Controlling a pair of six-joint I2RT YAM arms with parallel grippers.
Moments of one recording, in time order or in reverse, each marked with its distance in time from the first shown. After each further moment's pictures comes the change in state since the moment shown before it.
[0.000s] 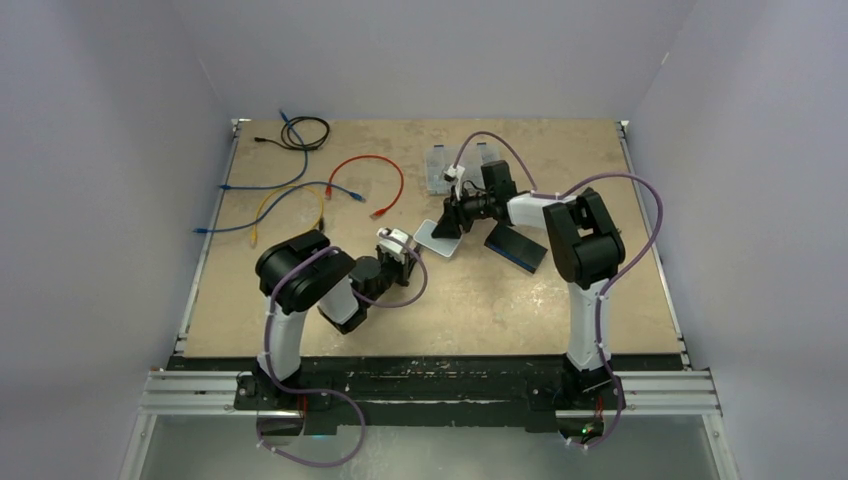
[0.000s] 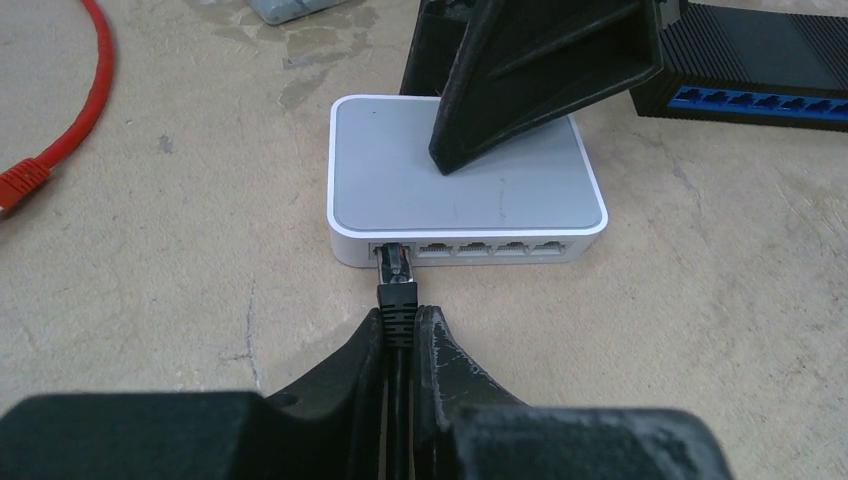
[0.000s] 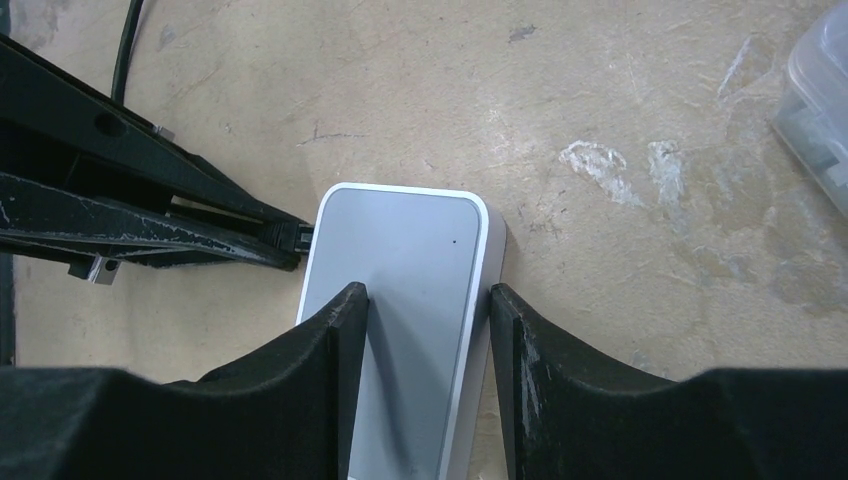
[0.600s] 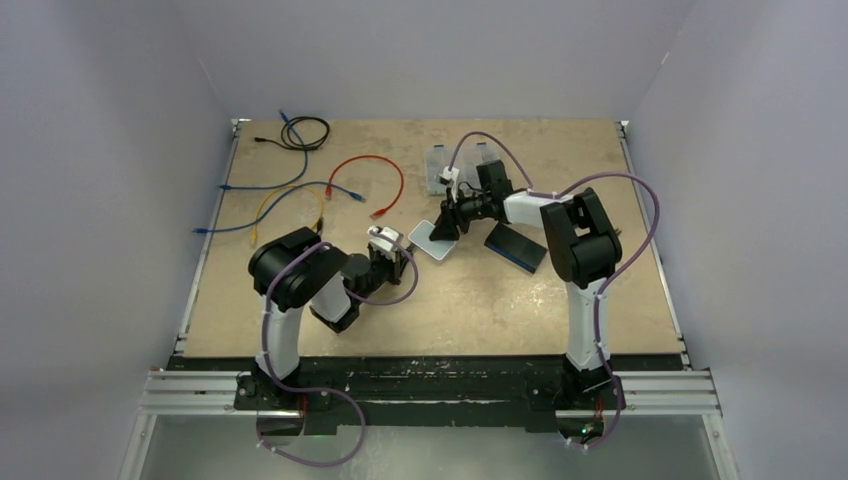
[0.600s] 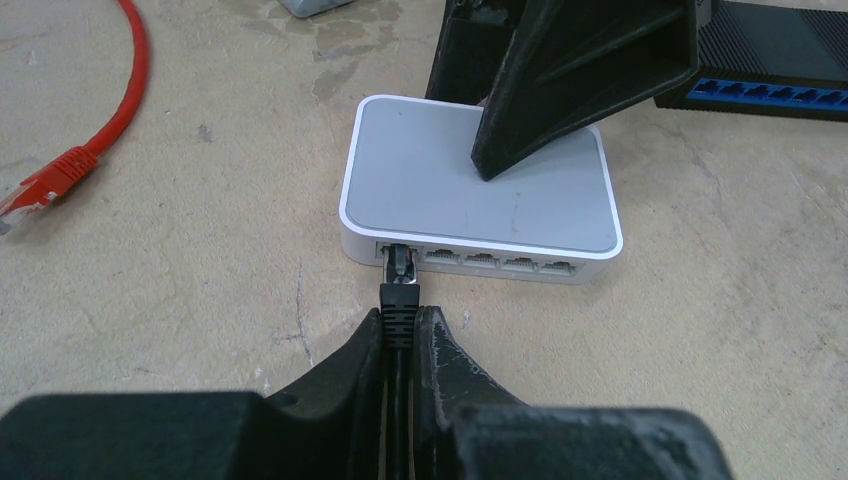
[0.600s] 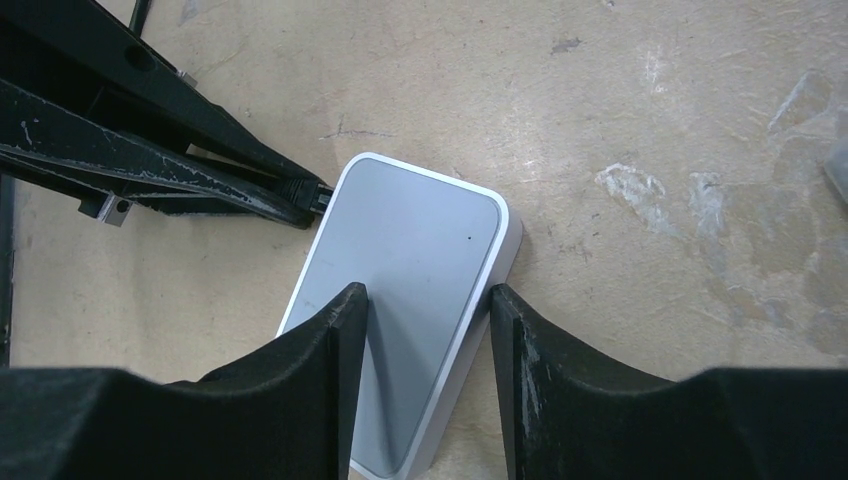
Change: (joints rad) left arm 0.079 -0.012 -0.036 0.020 0.106 0.001; right arm 0.018 0.026 0.059 -0.100 -0.045 -0.114
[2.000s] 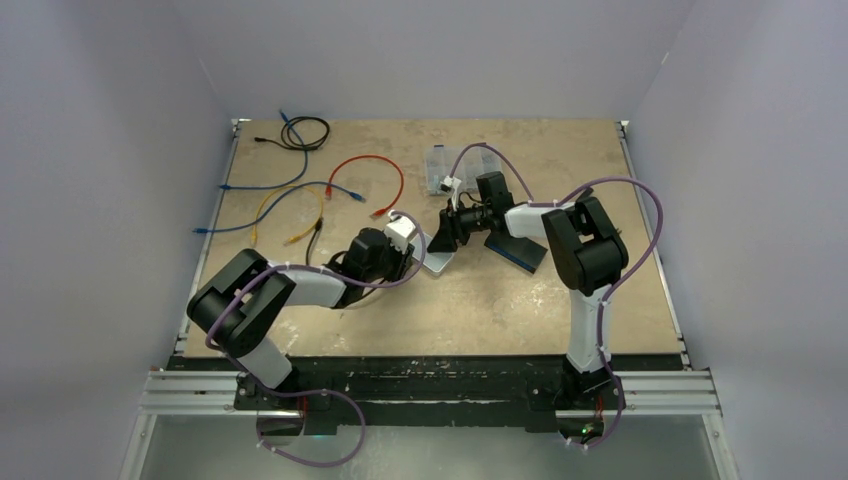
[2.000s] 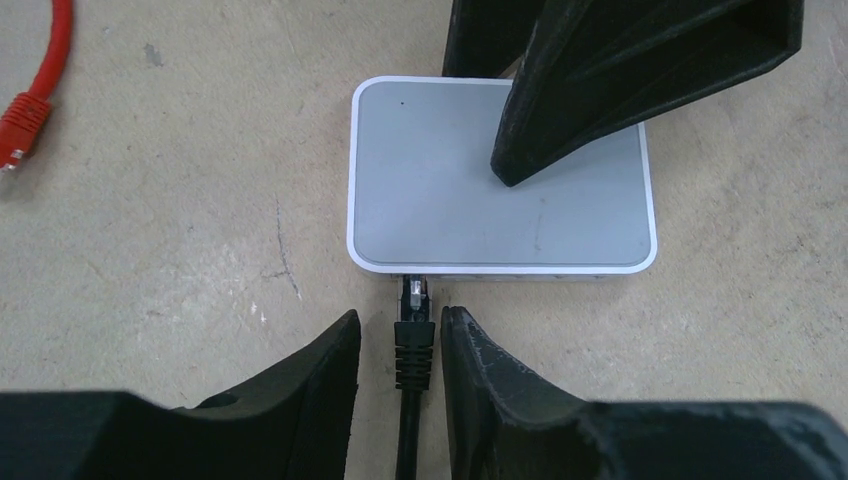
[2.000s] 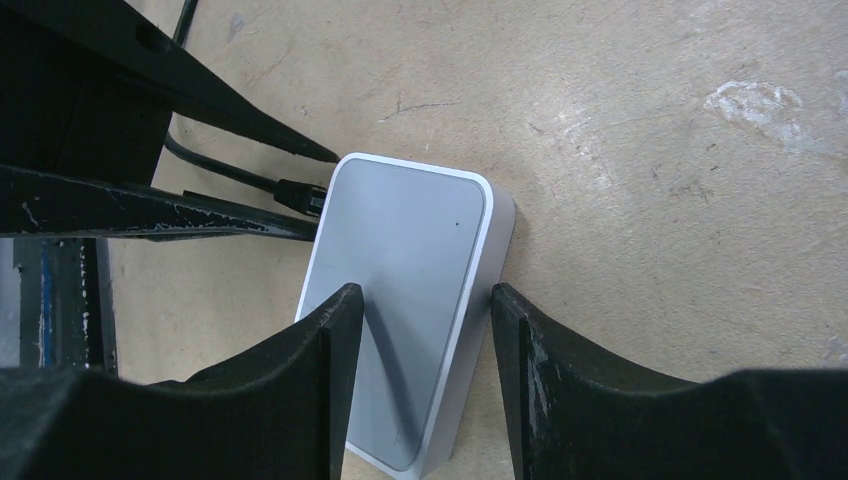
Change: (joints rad) left arm -0.021 -0.396 0.163 -0.932 -0.005 0.083; right arm 0.023 -0.082 -0.171 0.154 0.057 0.243
